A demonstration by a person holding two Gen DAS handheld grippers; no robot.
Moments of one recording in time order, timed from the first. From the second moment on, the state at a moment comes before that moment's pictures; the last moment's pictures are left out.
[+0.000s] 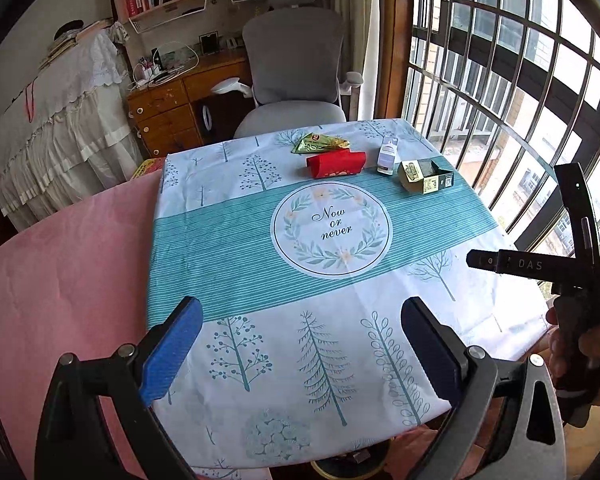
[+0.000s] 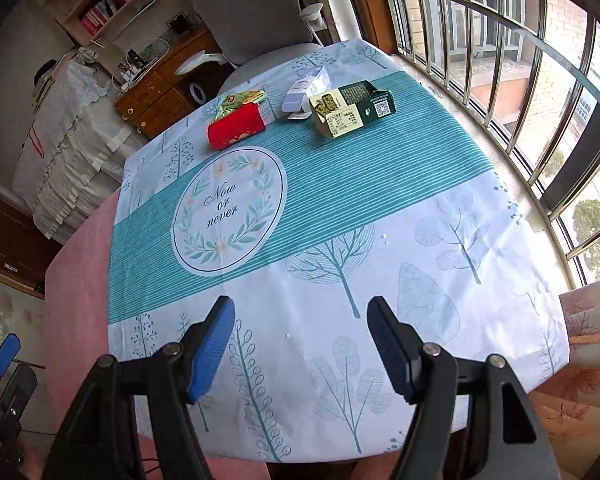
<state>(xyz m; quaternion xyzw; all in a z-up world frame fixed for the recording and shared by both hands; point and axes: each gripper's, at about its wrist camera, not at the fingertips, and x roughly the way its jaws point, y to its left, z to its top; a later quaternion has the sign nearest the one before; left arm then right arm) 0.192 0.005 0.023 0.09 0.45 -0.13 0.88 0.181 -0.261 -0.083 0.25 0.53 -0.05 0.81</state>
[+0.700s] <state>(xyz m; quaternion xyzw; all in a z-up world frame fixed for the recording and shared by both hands) 0.421 -0.212 -0.049 0.14 0.52 -0.10 0.84 0.362 -0.399 -0.188 0.42 0.53 -0.04 0.74</state>
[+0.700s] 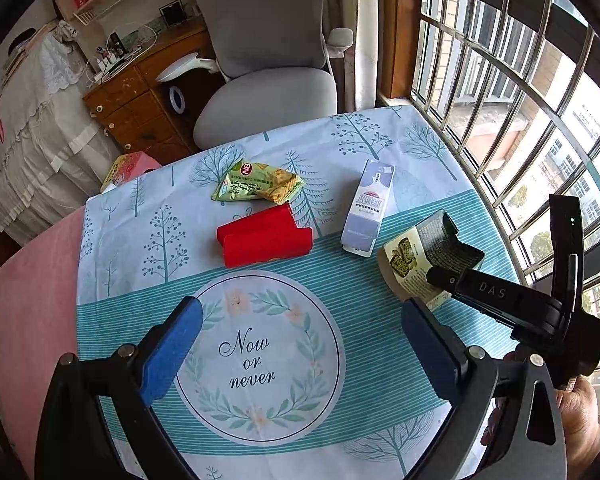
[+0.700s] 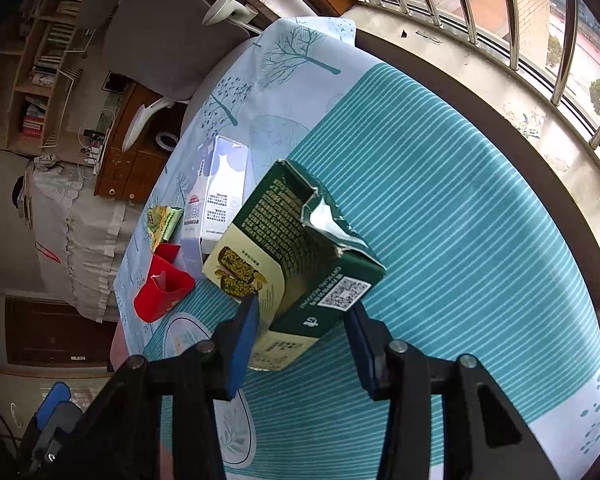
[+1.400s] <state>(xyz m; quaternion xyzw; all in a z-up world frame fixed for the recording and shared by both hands) 0.541 -0.322 -0.178 0.20 0.62 -0.10 0.75 0.334 -0.468 -0.186 0.43 0.51 -0.01 0.75</state>
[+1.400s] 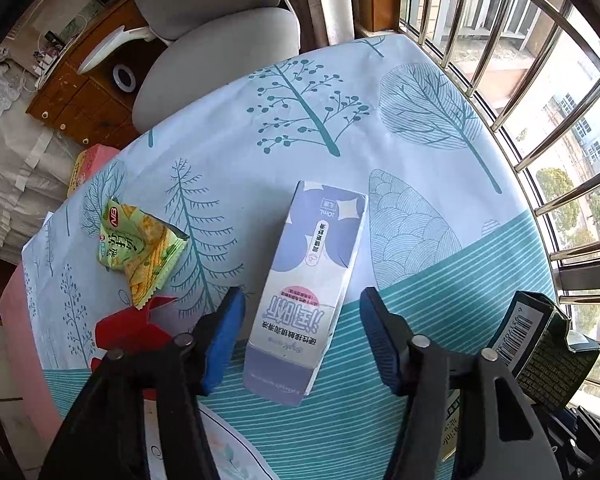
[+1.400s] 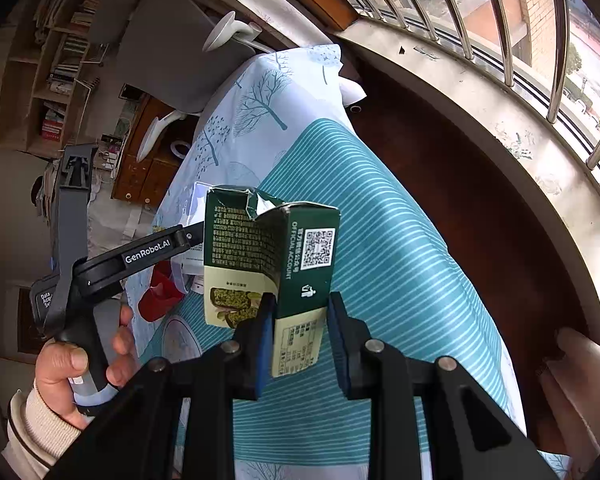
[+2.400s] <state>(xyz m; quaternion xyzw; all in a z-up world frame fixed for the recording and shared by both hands) 0.175 -0.078 -0.003 0.10 0.53 -0.20 0.82 0.121 -0.322 -0.126 0.44 0.51 0.01 0.74</state>
